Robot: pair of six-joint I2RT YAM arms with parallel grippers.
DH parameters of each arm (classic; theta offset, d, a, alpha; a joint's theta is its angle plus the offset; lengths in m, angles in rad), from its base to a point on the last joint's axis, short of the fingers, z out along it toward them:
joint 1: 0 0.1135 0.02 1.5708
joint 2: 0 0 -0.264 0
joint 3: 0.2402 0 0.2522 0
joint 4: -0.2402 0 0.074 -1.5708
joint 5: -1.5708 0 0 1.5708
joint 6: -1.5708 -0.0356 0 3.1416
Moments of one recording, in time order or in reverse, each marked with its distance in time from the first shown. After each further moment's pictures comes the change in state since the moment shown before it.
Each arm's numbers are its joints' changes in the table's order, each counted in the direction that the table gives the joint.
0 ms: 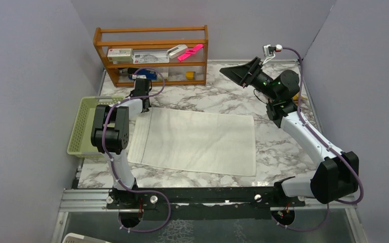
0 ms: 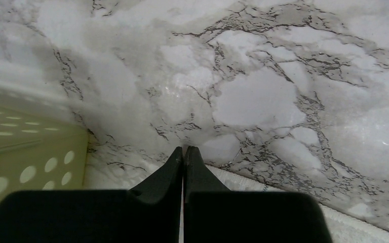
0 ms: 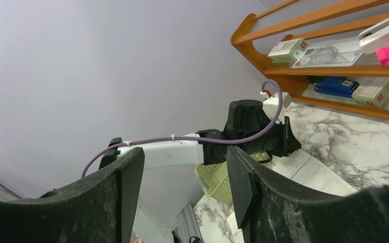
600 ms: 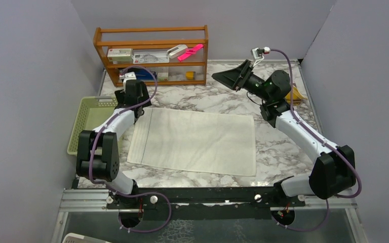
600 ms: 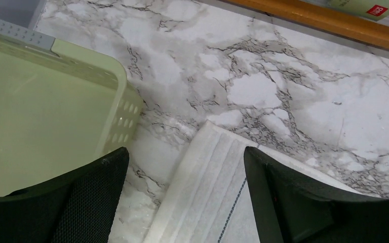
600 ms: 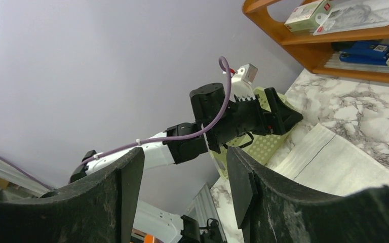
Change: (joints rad) left arm 0.000 0.351 -0.193 0.018 0.047 0.088; right arm 0.056 -0.045 0.001 -0.001 0.027 -0.050
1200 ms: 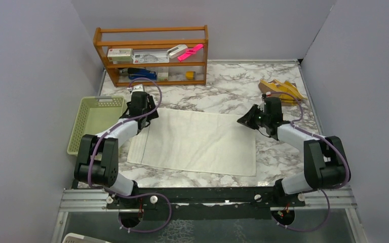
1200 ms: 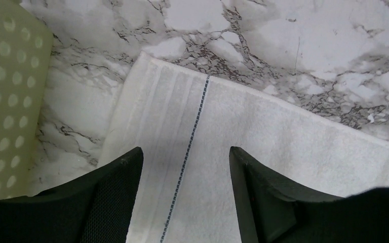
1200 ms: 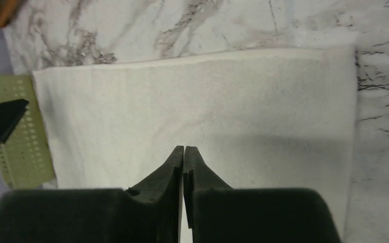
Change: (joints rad) left arm -0.069 0.075 -0.186 0.057 -0.171 0.099; right arm -0.189 -0.065 -0.389 -0.482 -0.304 0.413
